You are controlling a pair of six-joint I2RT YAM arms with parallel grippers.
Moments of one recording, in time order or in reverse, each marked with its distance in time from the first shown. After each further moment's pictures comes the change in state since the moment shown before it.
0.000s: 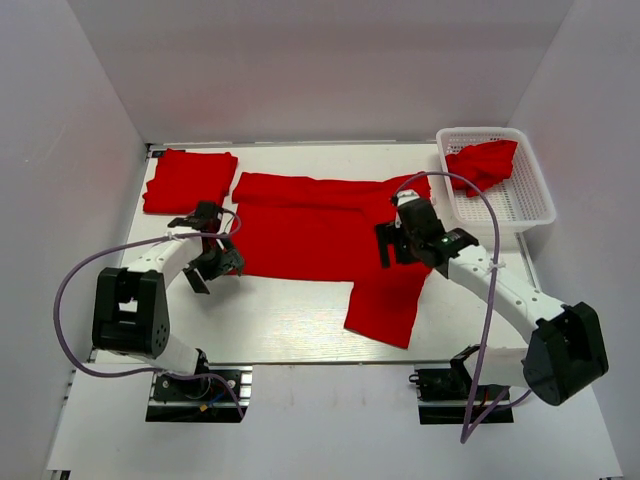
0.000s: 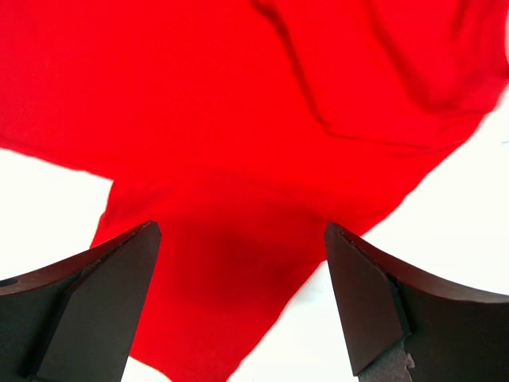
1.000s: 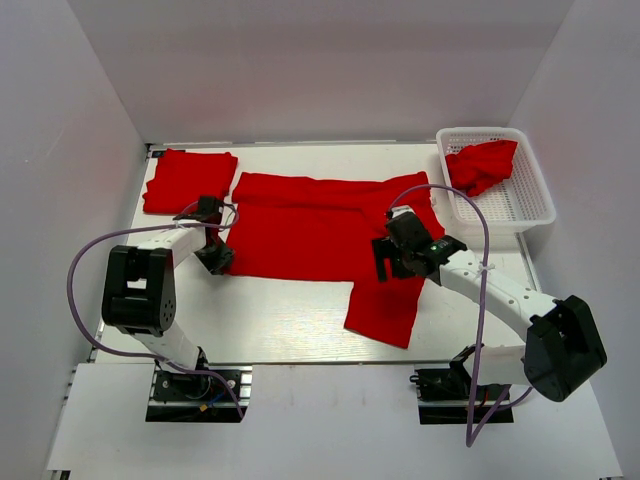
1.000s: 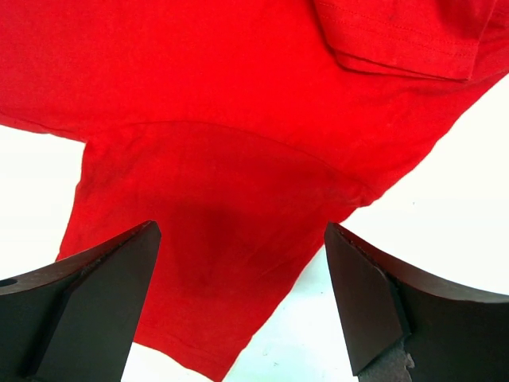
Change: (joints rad) left arm 0.023 0.155 0.035 0.187 -0.059 -0.127; right arm 0.098 0.021 -0.057 -0.061 0.088 0.114
